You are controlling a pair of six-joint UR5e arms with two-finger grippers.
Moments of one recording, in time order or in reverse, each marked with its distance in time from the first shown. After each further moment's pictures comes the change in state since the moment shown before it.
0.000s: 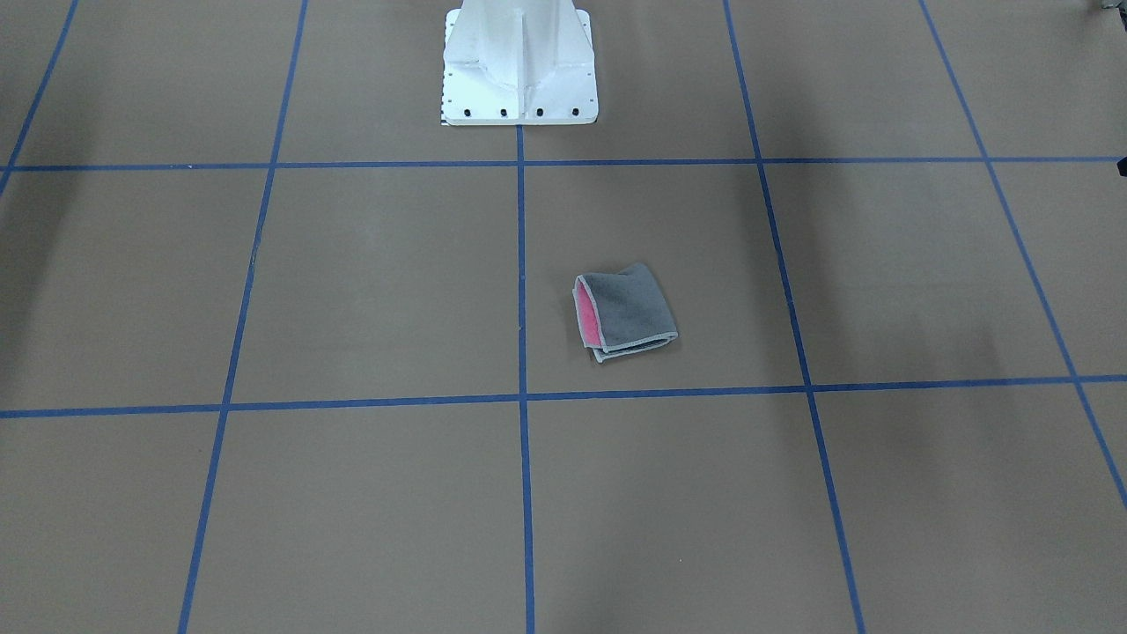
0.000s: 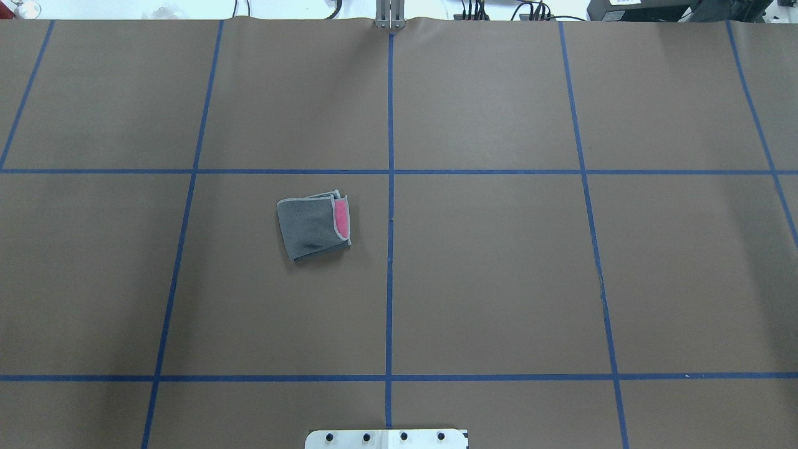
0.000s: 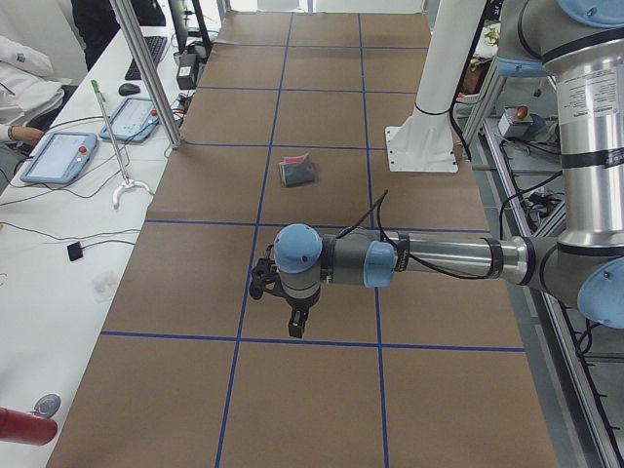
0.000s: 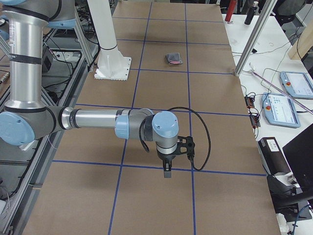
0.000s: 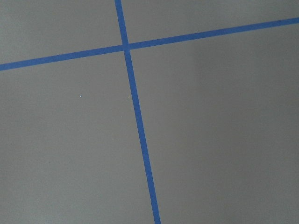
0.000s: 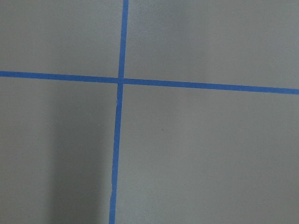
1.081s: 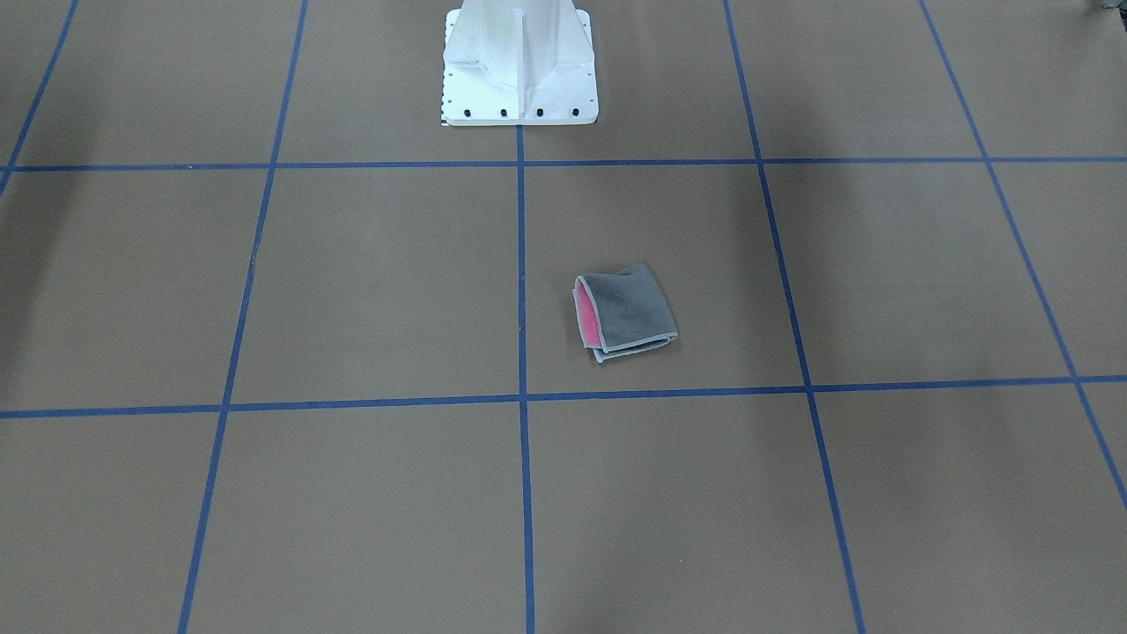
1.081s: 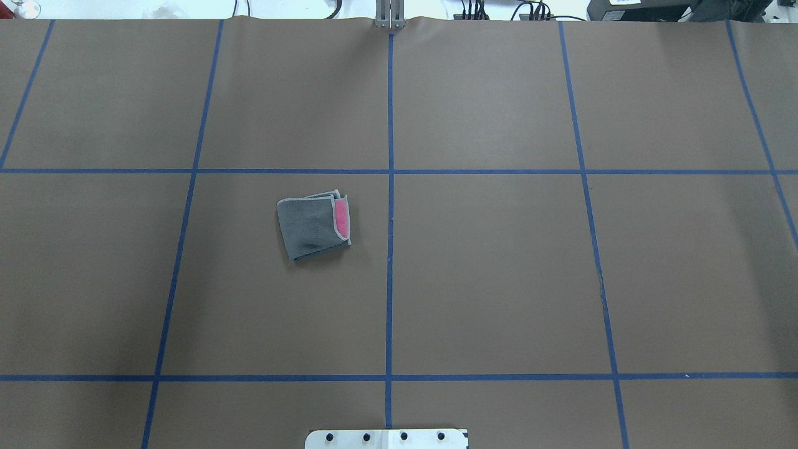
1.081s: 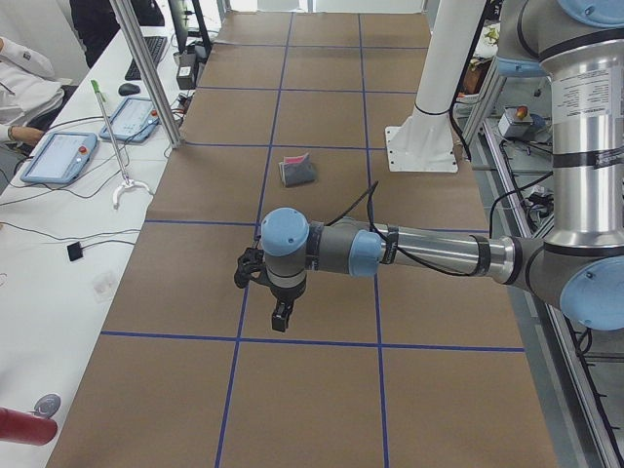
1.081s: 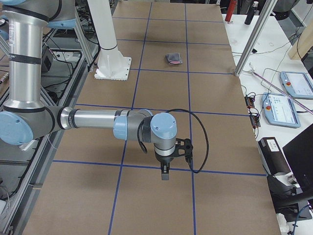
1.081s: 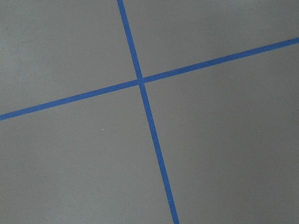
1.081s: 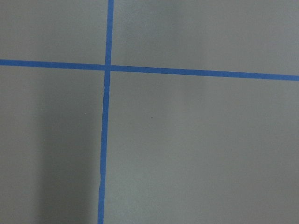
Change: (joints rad) left arm -0.001 -0.051 0.000 0.007 0.038 0.001; right arm 0.002 -0.007 0.003 -0.005 -0.028 -0.003
